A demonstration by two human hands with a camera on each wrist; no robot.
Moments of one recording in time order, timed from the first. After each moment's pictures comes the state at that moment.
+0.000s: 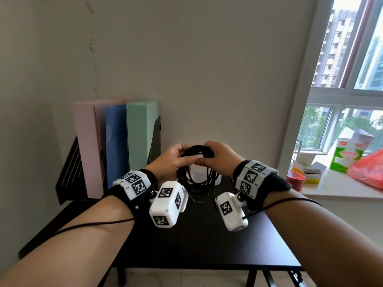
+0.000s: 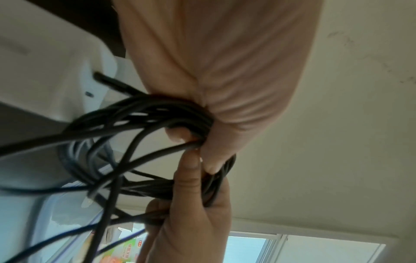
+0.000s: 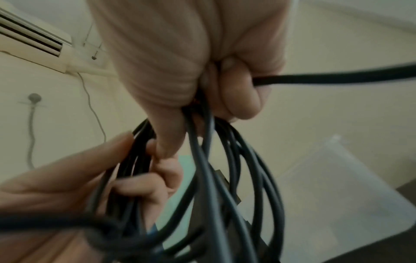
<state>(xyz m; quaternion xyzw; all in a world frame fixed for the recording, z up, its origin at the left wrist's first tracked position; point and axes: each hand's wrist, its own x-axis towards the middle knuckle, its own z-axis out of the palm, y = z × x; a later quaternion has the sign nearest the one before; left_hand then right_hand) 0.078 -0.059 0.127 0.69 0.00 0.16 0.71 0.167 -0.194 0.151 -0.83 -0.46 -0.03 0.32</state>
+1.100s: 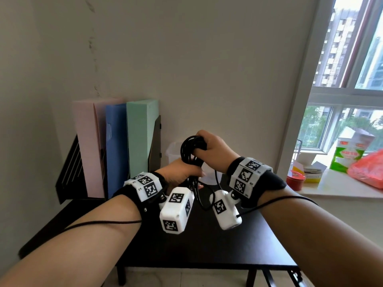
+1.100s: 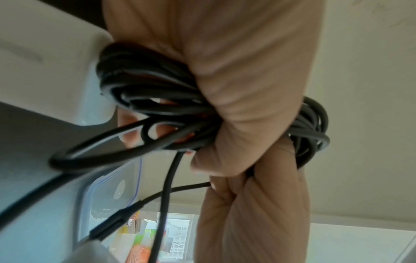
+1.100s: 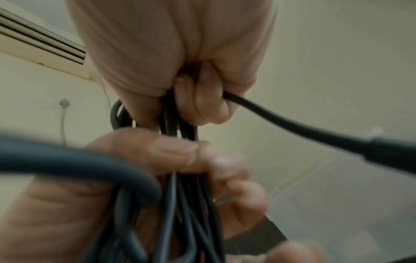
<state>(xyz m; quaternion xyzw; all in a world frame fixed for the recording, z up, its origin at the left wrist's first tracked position) 0.084 -0.075 0.118 0.74 0.03 0.05 0.67 0.148 -0.185 0.163 -0.76 -0.49 -0.06 0.41</state>
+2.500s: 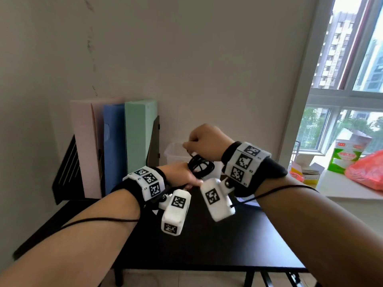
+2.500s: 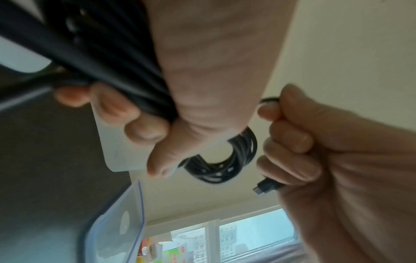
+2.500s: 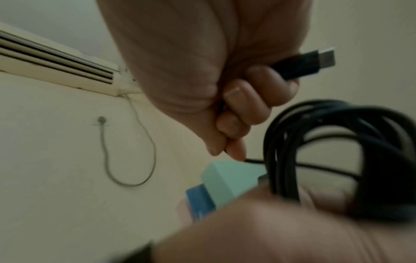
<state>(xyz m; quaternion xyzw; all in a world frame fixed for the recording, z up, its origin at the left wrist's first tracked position) 0.085 -0.070 0.125 0.90 0.05 -0.03 0.44 0.131 -0.179 0.201 -0.85 -0.48 -0.10 0.19</state>
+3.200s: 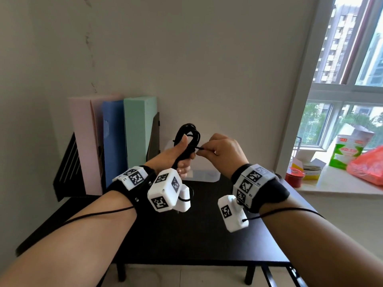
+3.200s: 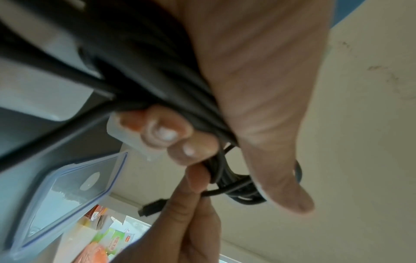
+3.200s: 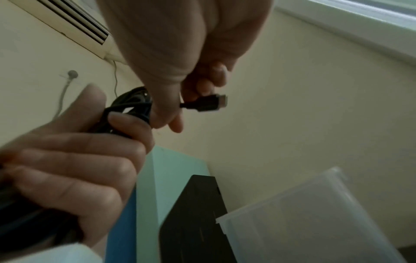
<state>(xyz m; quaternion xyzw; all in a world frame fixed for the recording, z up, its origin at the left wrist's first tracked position) 0.081 -0.051 0.126 0.65 -0.05 -0.01 0.76 0.160 -0.202 0.141 -0.78 -0.48 -0.23 0.32</state>
